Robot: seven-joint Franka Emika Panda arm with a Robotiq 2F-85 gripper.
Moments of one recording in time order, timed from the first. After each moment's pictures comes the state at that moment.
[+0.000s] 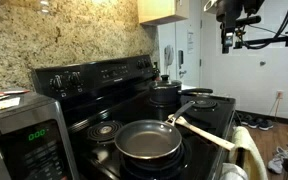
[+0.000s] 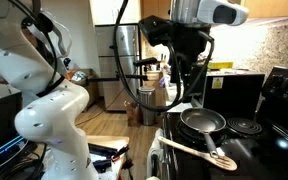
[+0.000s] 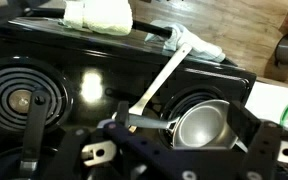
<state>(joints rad) 0.06 -0.53 -0.24 -2.26 0.14 1.65 -0.37</state>
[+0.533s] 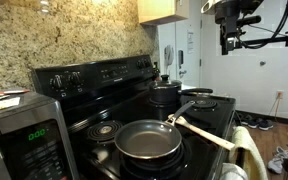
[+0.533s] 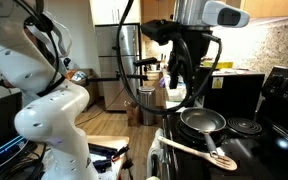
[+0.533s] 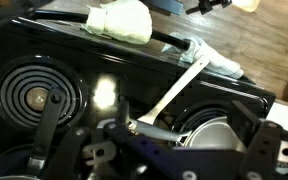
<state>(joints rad) 0.05 -0.50 -0.21 -2.25 0.05 1.65 -0.41</state>
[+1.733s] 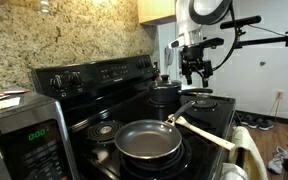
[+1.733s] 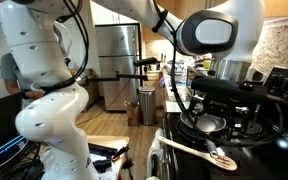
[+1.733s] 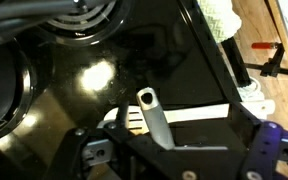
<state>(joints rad) 0.08 -0.13 -0.10 -2.23 -0.07 1.99 -1.01</state>
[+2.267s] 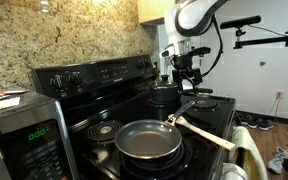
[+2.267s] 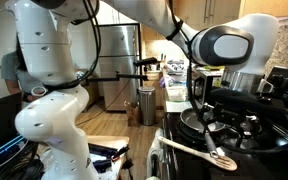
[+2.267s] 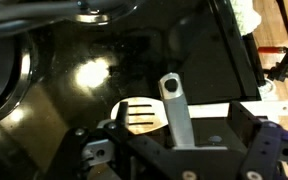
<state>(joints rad) 0.07 0.02 -0.07 -2.12 -0.06 2.00 -1.08</state>
